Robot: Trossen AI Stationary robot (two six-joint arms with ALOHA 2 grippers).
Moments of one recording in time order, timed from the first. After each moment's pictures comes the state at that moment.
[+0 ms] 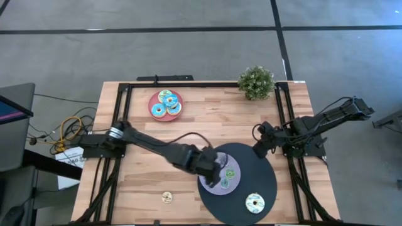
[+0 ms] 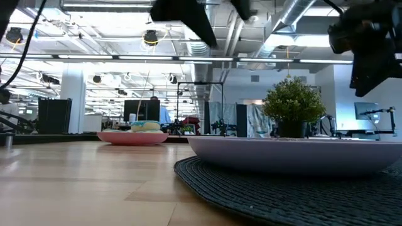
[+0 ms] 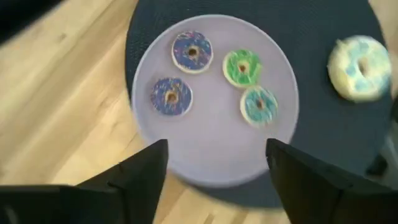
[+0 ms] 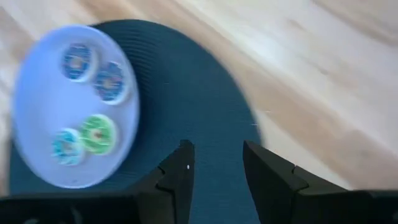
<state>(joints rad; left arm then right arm) -0.36 2.08 1.97 -1.02 -0.26 -0.98 0.32 0.92 0.68 -0.91 0.17 1.13</state>
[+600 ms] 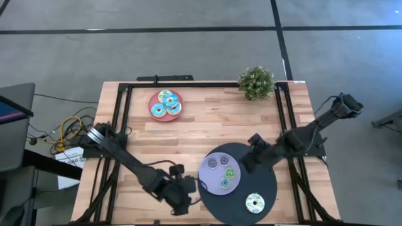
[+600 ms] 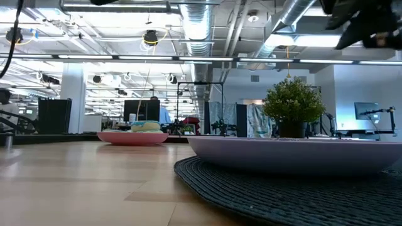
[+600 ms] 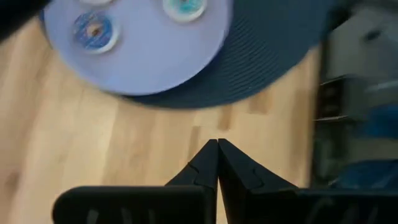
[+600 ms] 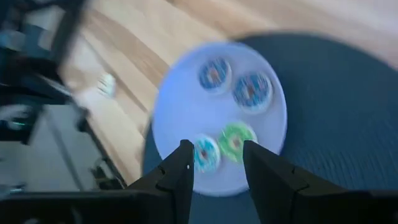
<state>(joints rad) -0.62 1.89 1.61 -0.83 -0.30 -0.73 0.56 1.18 0.89 -0.65 0.31 1.39</state>
